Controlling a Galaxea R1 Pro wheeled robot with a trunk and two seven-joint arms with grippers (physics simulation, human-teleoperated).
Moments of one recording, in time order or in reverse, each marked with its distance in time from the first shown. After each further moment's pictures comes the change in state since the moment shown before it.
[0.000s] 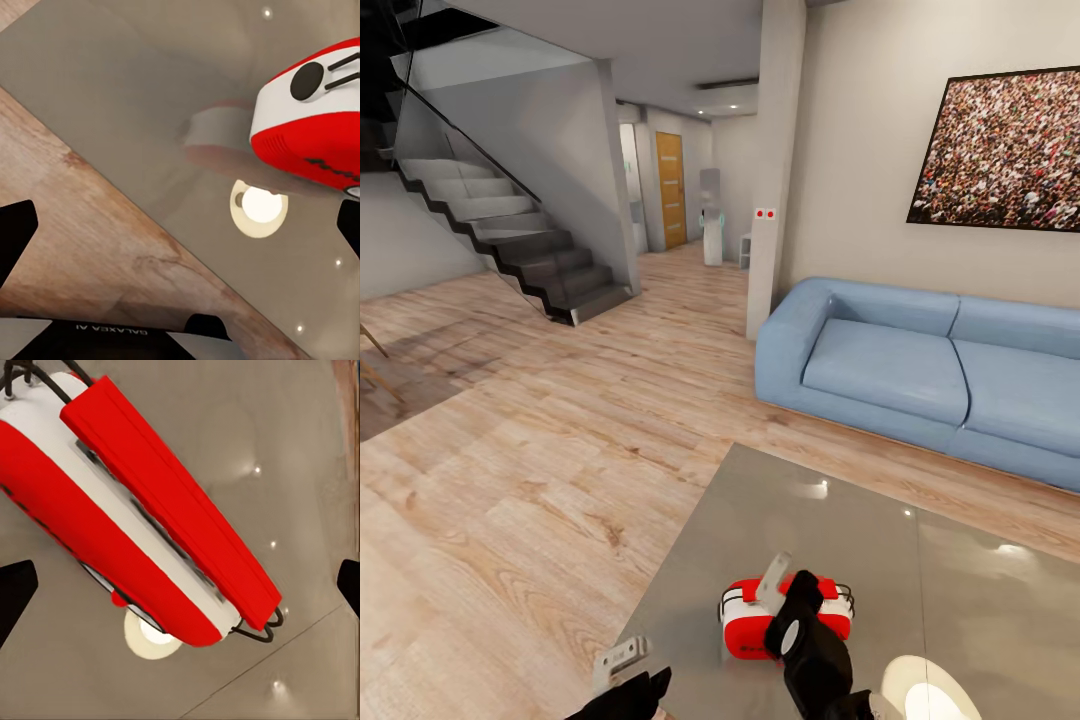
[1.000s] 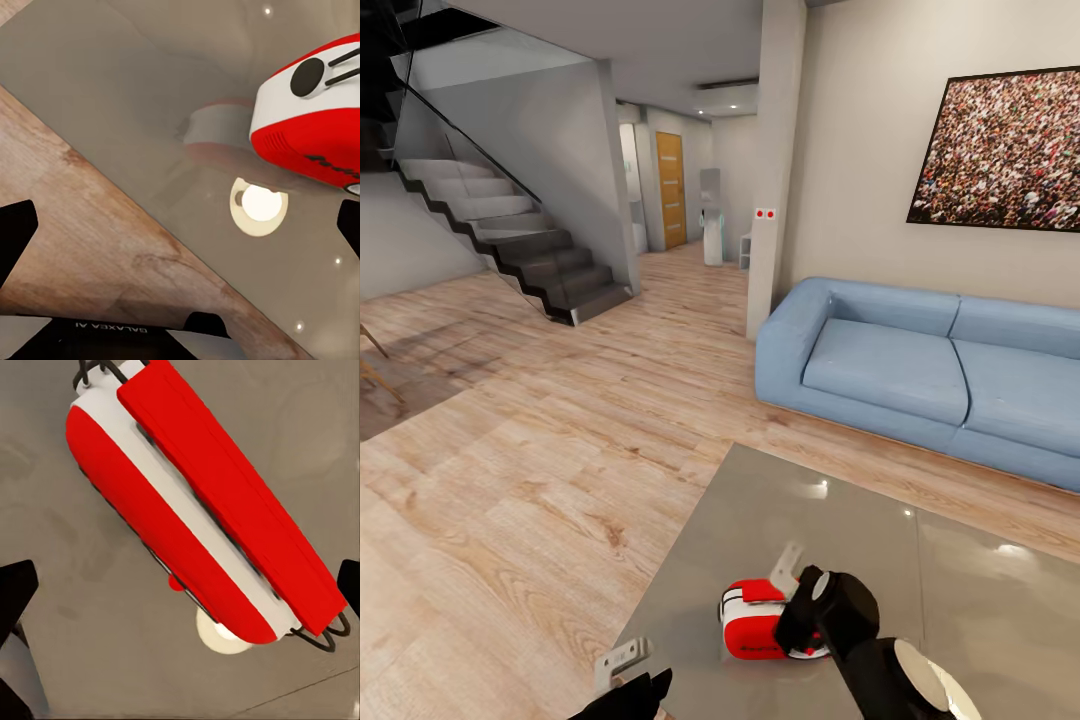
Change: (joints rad) left arm 0.000 -0.002 -0.002 0.005 0.000 0.000 0.000; right arm -0.105 -0.068 -0.095 -0.005 0.016 -0.001 0.450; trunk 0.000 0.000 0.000
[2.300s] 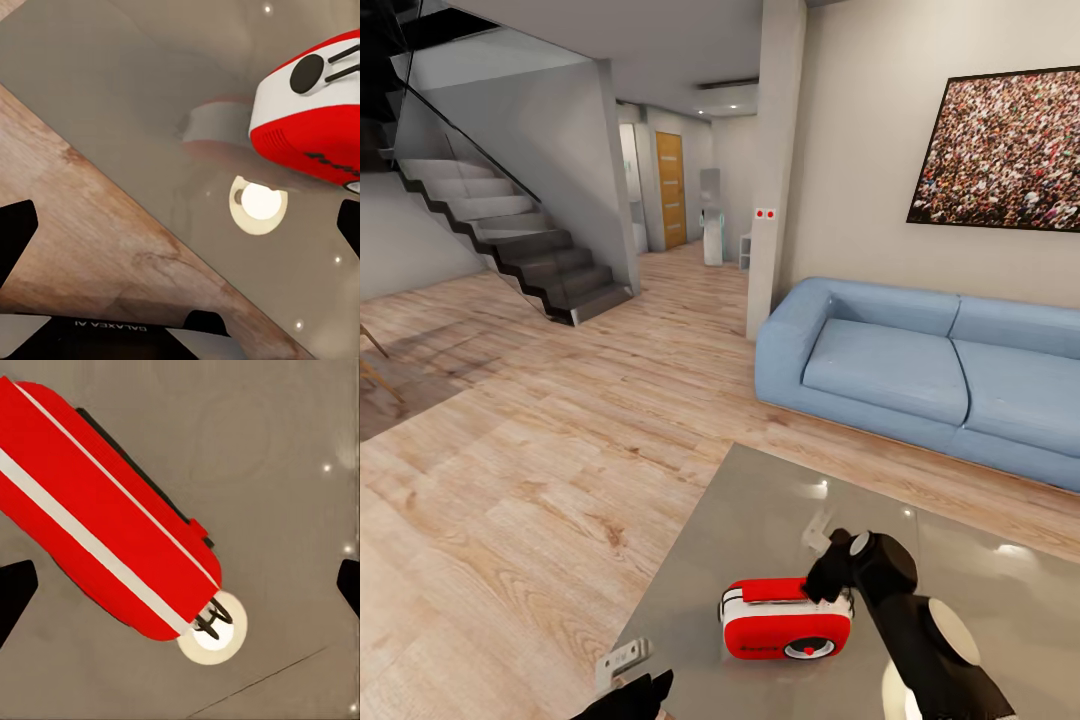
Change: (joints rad) left arm 0.000 -0.002 -0.002 0.004 -0.002 0.000 0.000; right arm -0.091 -0.048 -0.167 -0.002 0.022 -0.089 0.085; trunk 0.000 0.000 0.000
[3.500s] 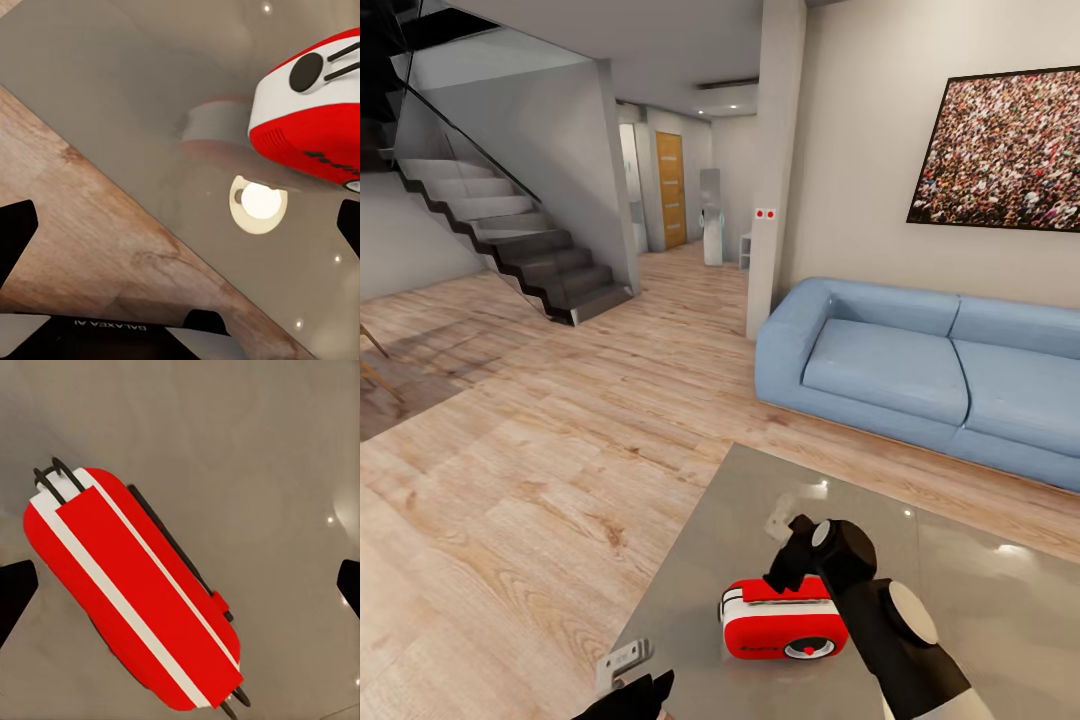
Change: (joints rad) left arm 0.000 -0.001 -0.002 0.001 0.000 0.000 0.000; right arm -0.055 0.056 0.137 0.005 -0.008 0.004 0.010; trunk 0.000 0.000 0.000
